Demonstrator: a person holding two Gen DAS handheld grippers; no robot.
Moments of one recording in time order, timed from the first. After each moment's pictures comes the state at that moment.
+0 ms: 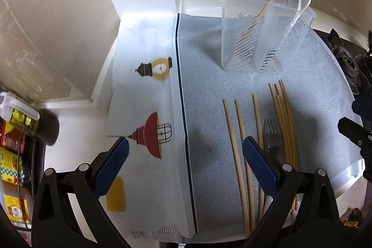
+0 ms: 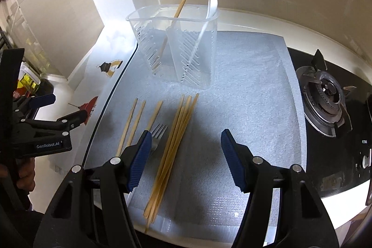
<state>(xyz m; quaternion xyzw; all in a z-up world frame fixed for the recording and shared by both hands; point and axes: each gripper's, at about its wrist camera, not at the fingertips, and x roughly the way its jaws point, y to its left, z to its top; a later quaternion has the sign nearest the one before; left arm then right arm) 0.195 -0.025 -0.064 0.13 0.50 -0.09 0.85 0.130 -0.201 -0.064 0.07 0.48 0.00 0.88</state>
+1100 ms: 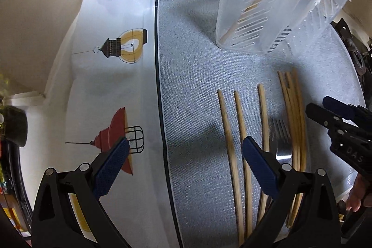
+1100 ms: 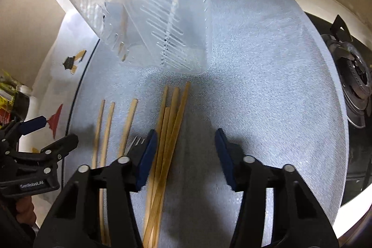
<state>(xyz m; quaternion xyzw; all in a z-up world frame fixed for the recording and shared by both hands) 0.247 -0.046 -0.126 0.11 0.58 -0.12 0.80 0.206 -0.209 -0.146 0.11 0.56 -0.04 0.82</state>
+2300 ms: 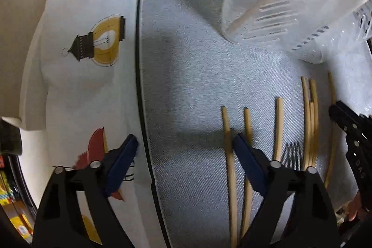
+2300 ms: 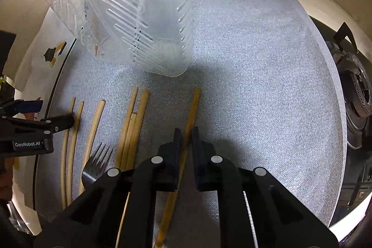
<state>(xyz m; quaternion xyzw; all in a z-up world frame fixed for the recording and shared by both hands) 0.299 -0.085 -0.170 0.13 0.66 -0.11 0.73 0.227 -0.236 -0.165 0.06 0.57 -0.05 0.82</state>
